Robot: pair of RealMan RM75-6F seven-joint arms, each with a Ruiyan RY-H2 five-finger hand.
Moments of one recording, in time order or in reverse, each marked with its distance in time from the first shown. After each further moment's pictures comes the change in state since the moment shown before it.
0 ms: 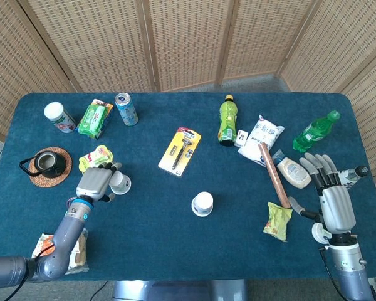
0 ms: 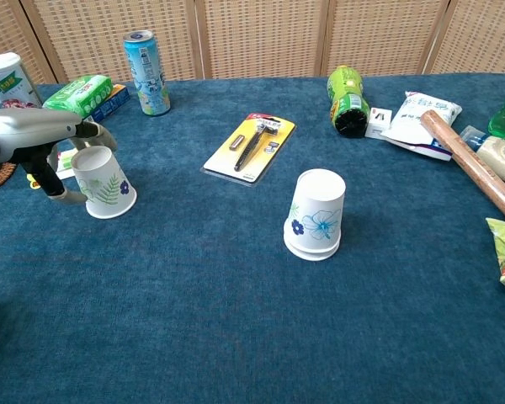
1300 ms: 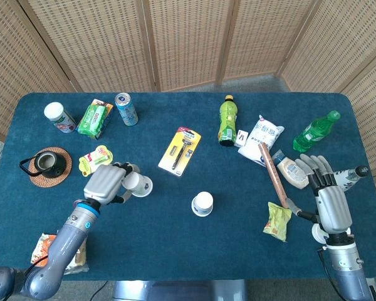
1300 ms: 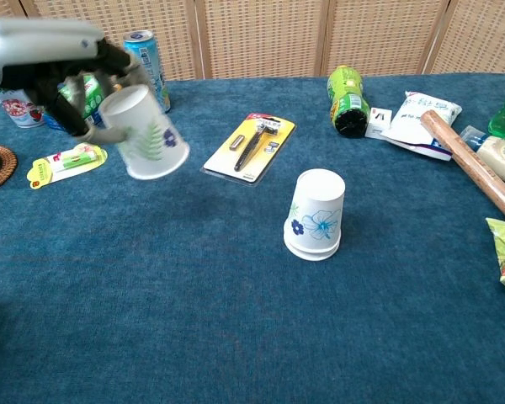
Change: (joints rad) left arm -0.012 0.144 -0.078 -0.364 0.132 0.086 -0.006; right arm 0.003 -0.001 -0.002 -0.008 -0.005 -0.021 -0.005
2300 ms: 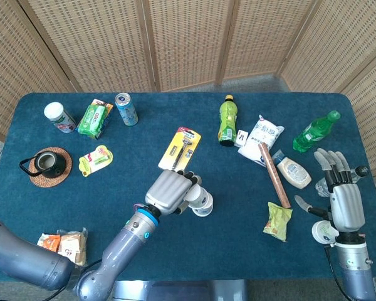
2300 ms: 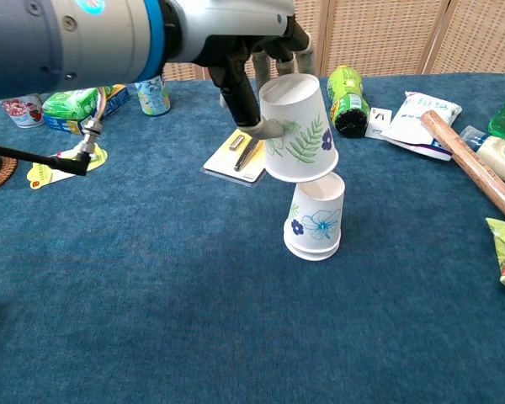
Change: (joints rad) left arm -0.381 -0.266 -0.142 -0.027 -0.320 0.131 0.290; right arm -0.021 0.010 0.039 -0.001 0.039 0.039 -0.005
